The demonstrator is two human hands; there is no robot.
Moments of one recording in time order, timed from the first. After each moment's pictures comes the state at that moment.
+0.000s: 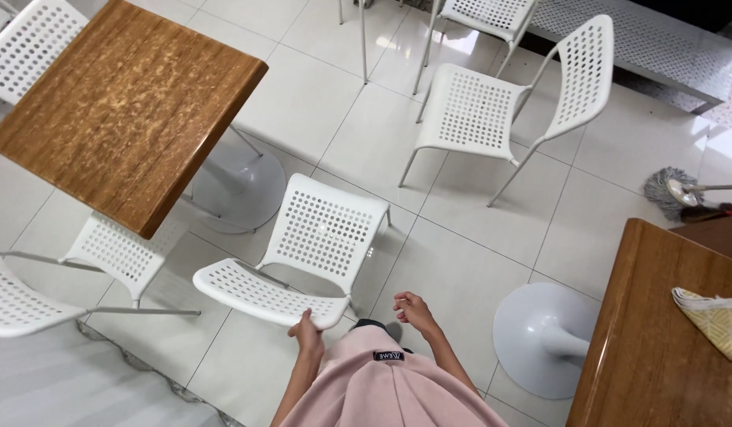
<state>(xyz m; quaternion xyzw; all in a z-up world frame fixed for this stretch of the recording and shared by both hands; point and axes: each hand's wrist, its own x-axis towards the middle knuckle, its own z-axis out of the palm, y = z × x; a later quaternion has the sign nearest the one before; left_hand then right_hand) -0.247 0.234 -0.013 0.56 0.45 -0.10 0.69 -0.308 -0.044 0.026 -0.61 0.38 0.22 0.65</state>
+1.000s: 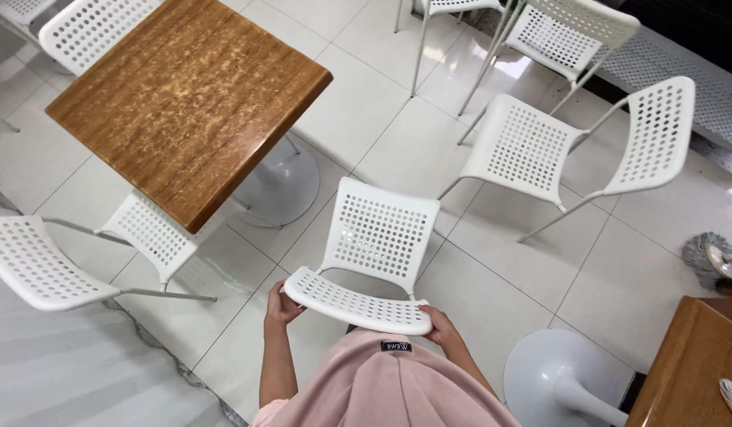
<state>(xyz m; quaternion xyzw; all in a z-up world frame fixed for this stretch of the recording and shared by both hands) -0.087 0.377 -0.078 0.34 0.44 -0.26 0.79 -0.238 -0.060 -0.090 -0.31 0.54 0.19 0.76</state>
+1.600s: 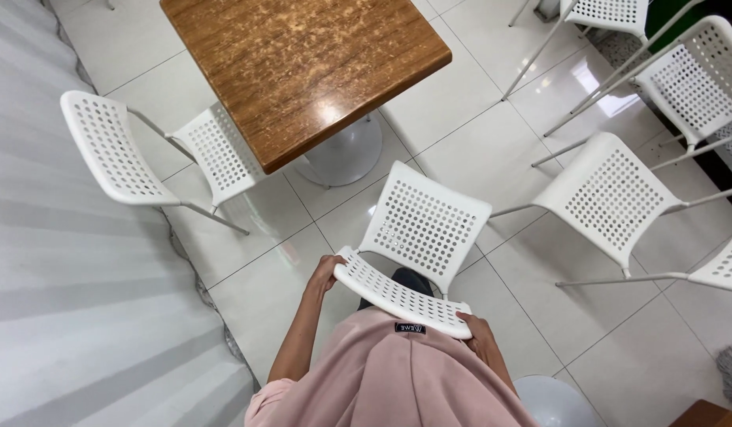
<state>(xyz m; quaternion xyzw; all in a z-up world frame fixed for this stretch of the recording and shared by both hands) -0.102 0.358 -0.095 0.50 0.39 -0.24 0.73 -0.208 -0.092 -0.074 -0.51 0.57 0.21 0.61</state>
